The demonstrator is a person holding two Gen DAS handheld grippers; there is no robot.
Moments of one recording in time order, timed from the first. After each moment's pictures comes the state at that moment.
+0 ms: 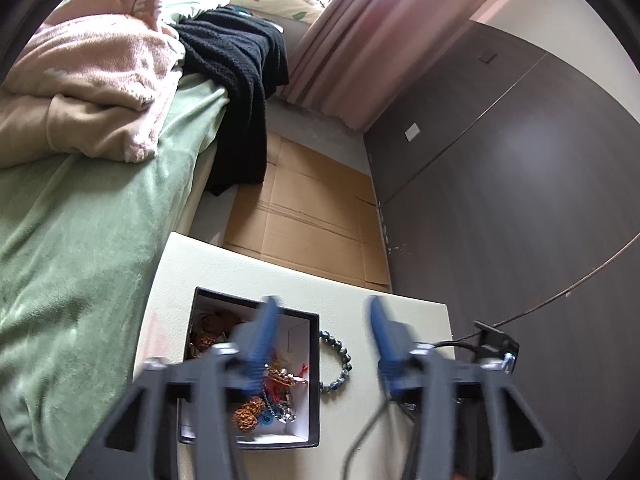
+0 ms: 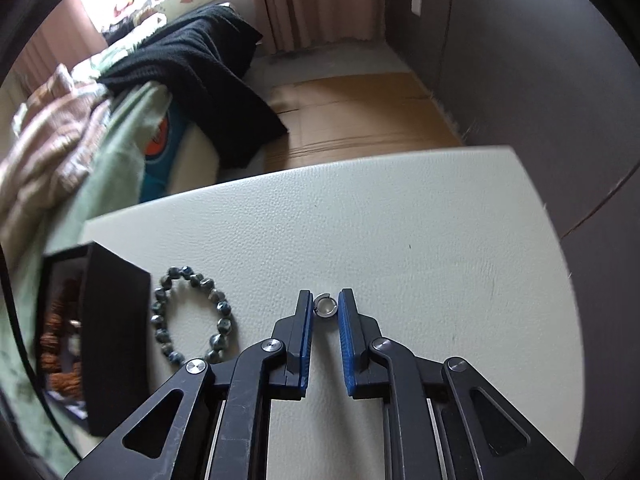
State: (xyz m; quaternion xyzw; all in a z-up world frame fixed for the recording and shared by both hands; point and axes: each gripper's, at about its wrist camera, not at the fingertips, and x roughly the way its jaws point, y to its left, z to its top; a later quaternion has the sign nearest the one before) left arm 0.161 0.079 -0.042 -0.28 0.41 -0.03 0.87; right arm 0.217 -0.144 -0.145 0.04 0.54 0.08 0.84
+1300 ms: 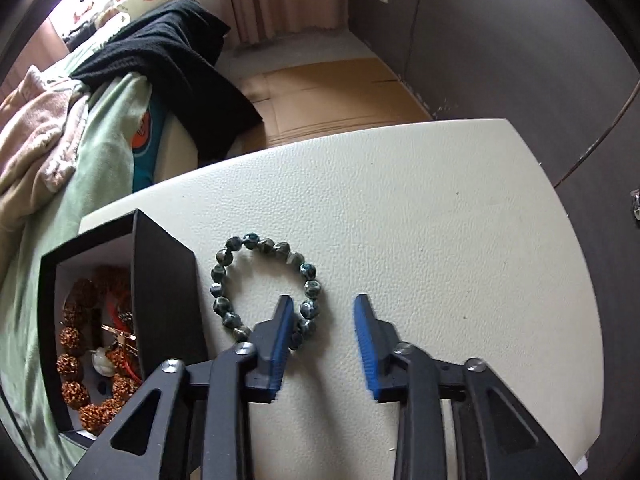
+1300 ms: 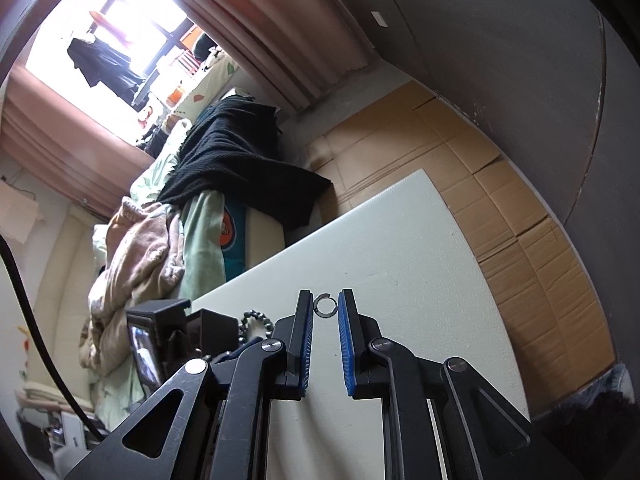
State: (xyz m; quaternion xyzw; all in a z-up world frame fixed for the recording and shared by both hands) left arm 0.196 -0.083 -0.142 0.01 0.56 -0.02 0.83; right arm 0.179 -0.271 -0.074 0.25 0.46 0.15 0.84
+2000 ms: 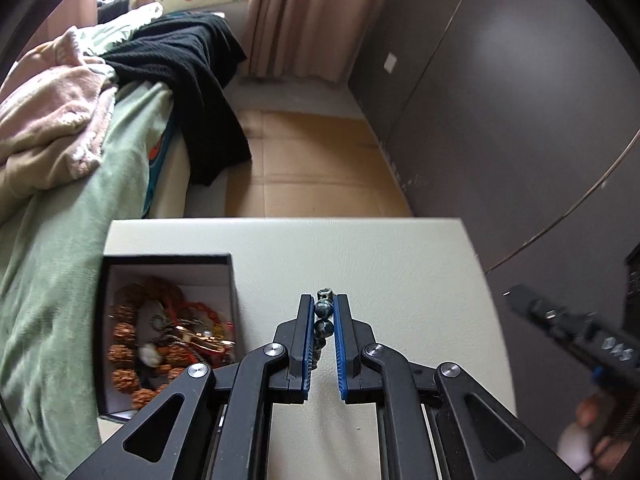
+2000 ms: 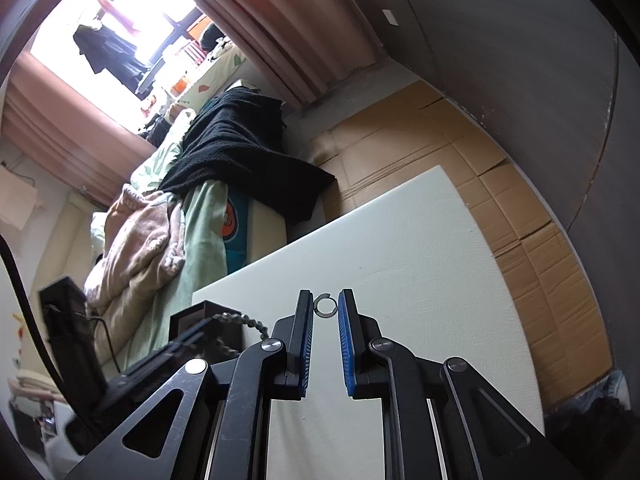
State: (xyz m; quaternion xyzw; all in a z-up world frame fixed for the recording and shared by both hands) left arm 0.172 -0.030 -0.065 -0.12 0.47 -0.05 0.87; right arm 0.177 -0.249 -0.071 0.23 0.47 0.16 0.84
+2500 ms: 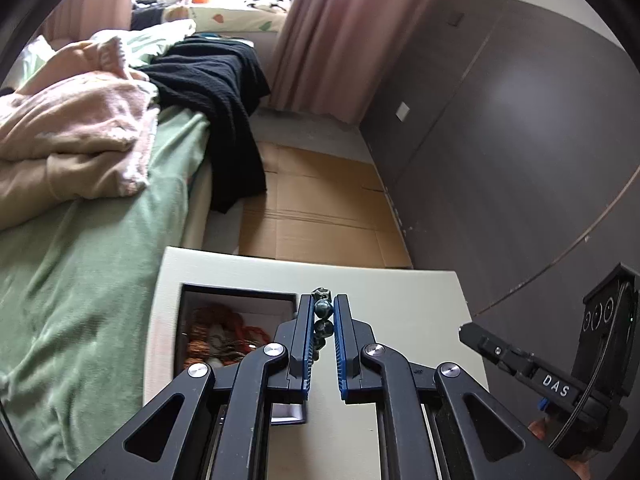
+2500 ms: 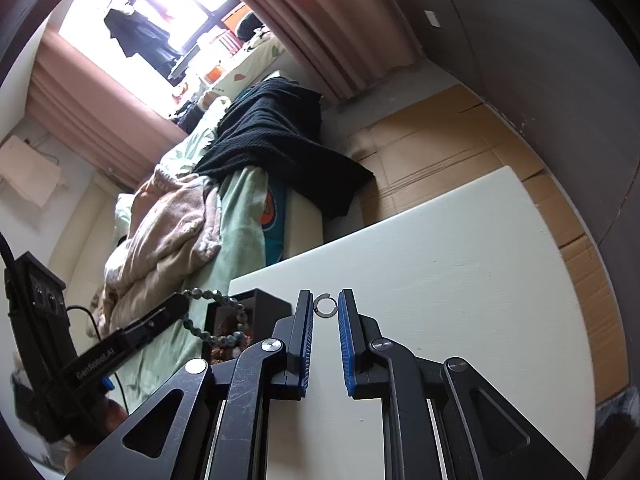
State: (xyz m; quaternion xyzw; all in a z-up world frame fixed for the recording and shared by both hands) left arm 0.146 0.031 -0.024 -0.17 0.42 -0.03 0.89; right arm 0.170 -0.196 -0.062 0.22 0.45 0.21 0.84
